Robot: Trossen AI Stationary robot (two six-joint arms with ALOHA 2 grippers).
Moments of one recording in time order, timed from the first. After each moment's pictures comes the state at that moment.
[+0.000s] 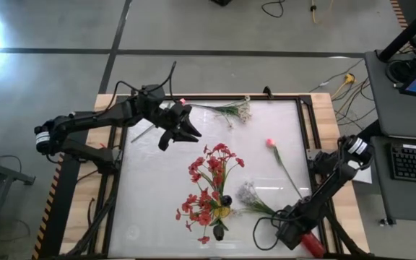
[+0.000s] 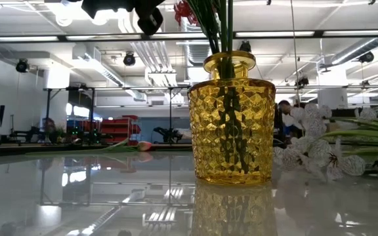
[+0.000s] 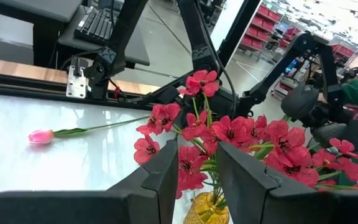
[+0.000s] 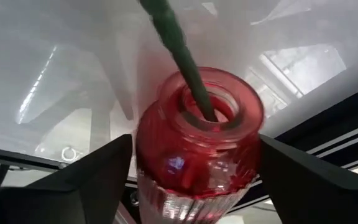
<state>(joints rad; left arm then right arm) 0.34 1.26 1.07 -0.07 0.77 -0.17 0.89 1.73 0.94 -0.72 -0.56 1.79</state>
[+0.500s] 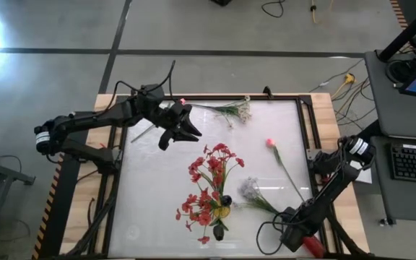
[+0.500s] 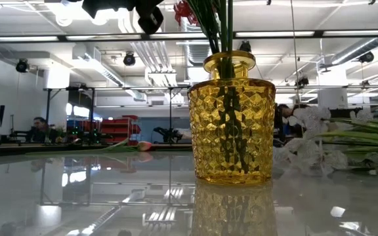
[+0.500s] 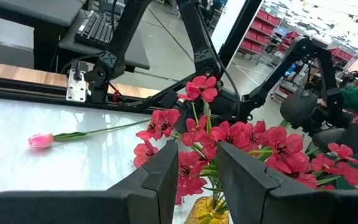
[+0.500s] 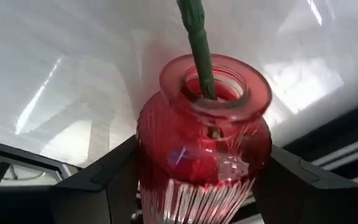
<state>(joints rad) 0.34 1.26 1.07 -0.05 0.77 -0.18 0.94 1.73 0.95 -0.72 -0.45 1.80</state>
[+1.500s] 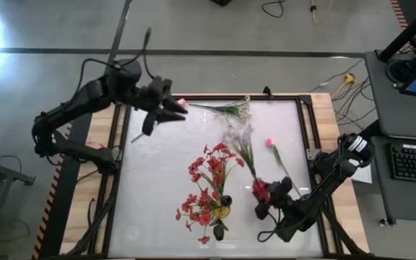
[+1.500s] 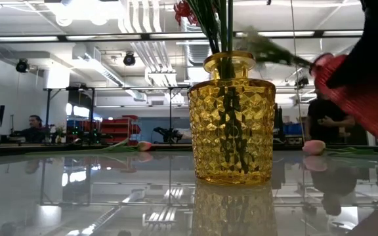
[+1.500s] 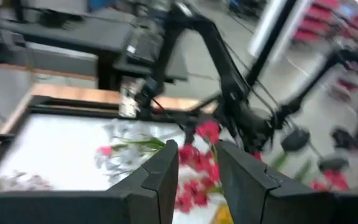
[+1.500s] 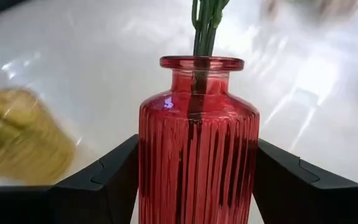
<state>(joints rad) 0.38 1.24 1.55 -0.63 0.59 -0.05 0.86 1.71 0.98 -0.89 0.98 1.80</state>
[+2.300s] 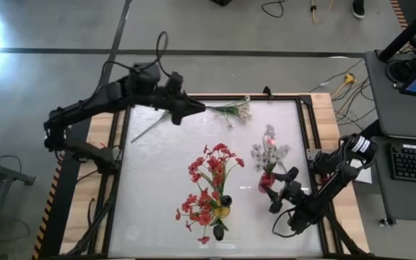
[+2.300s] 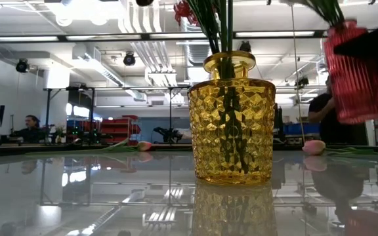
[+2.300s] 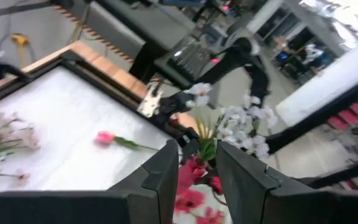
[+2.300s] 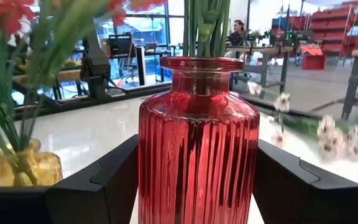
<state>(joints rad) 0.30 1.38 1.60 -0.52 0.30 -0.54 0.98 1.70 0.70 -0.86 1.57 1.92</state>
